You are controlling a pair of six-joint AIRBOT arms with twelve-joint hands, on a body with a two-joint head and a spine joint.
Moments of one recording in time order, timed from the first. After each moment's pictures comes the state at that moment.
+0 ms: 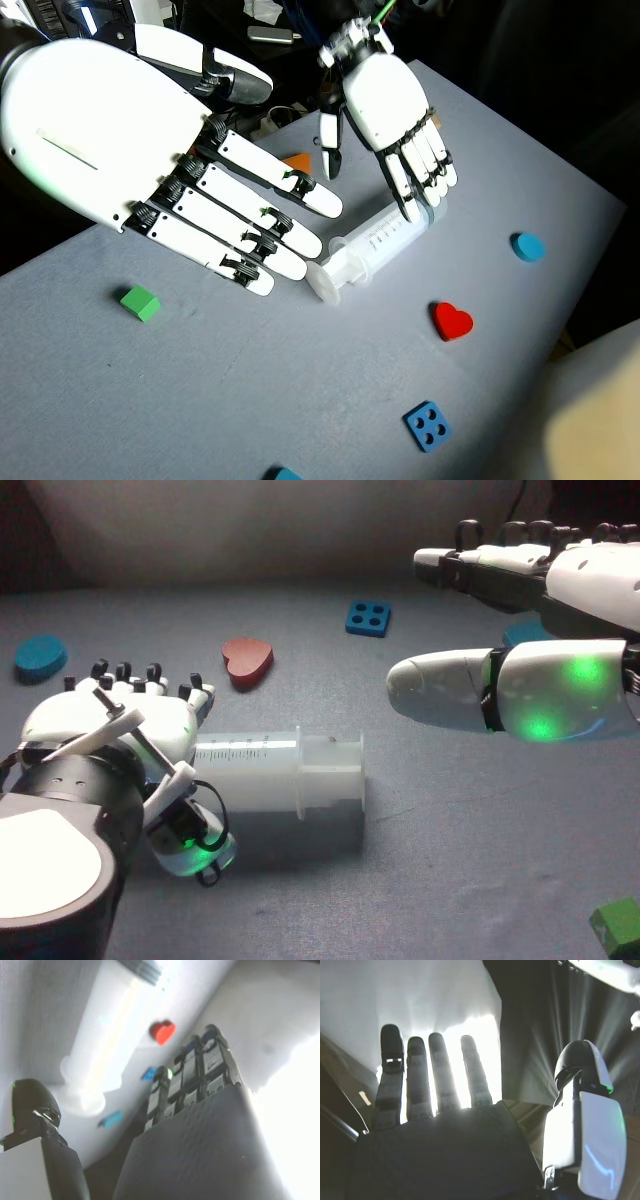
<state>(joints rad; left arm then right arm) 0.48 -1.04 0.57 1.41 1.26 -0.62 -0.20 -0.69 0.42 -1.38 -0.61 0.73</state>
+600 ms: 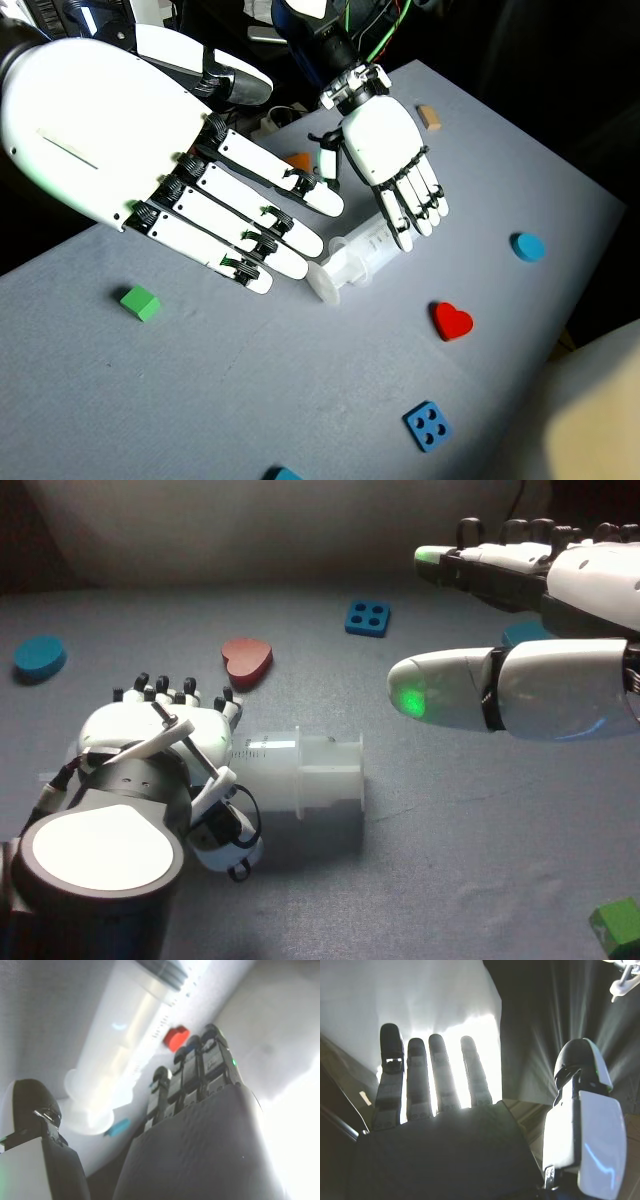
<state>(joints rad) 0.54 -1.16 0.70 1.44 1.22 -0.66 -0.20 -0.69 0.42 -1.38 -0.61 0.74</state>
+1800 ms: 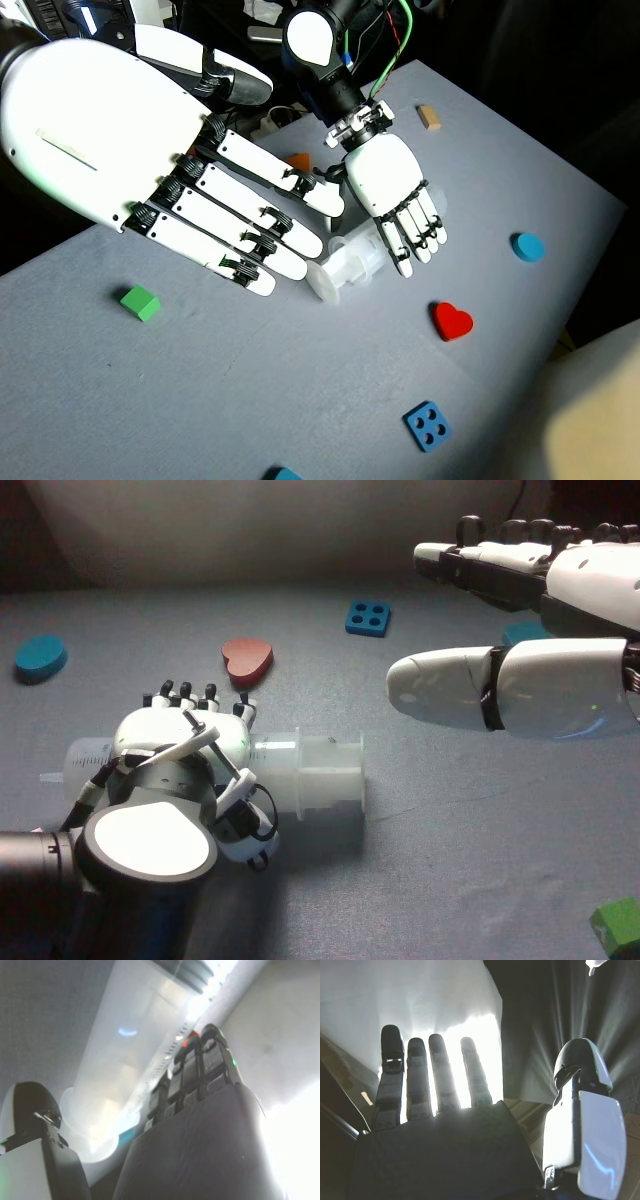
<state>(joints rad) 0.61 -1.26 0.85 1.50 1.14 -0.72 -0.20 -0.69 0.42 -1.38 -0.61 0.75</state>
